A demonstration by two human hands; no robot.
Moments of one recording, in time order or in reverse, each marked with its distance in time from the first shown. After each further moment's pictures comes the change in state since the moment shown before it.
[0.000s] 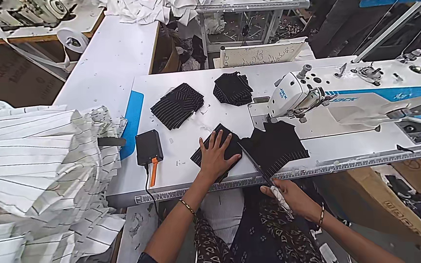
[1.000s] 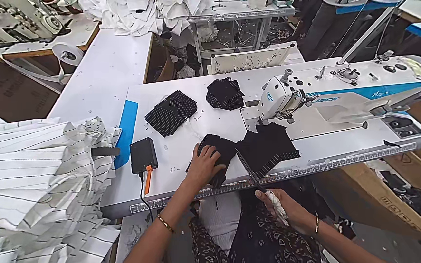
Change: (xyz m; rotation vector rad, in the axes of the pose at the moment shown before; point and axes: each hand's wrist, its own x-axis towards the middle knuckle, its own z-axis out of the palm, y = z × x) left_hand -0.021 -0.018 -0.026 -0.084 0.051 0.300; right_hand -0.022 -0.001 0.023 0.588 -0.111 0.046
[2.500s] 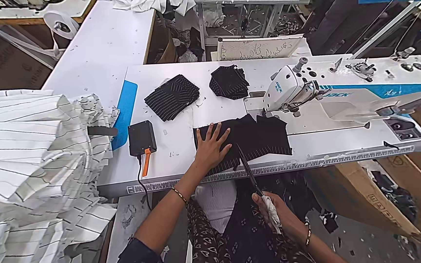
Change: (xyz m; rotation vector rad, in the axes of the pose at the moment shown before) left_hand 0.026 0.004 0.033 0.104 -0.104 -0.183; right_hand -0.009 0.034 0.022 0.000 0.076 -0.021
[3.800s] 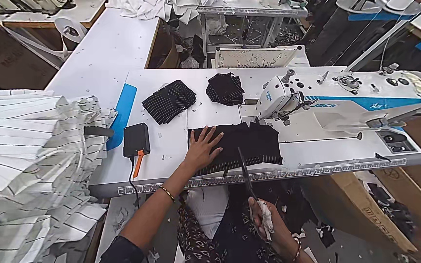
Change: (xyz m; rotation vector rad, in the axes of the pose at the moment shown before) left_hand 0.007 -0.011 -0.006 -0.008 -0.037 0.046; right_hand -0.009 0.011 -0.002 0.337 0.079 -0.111
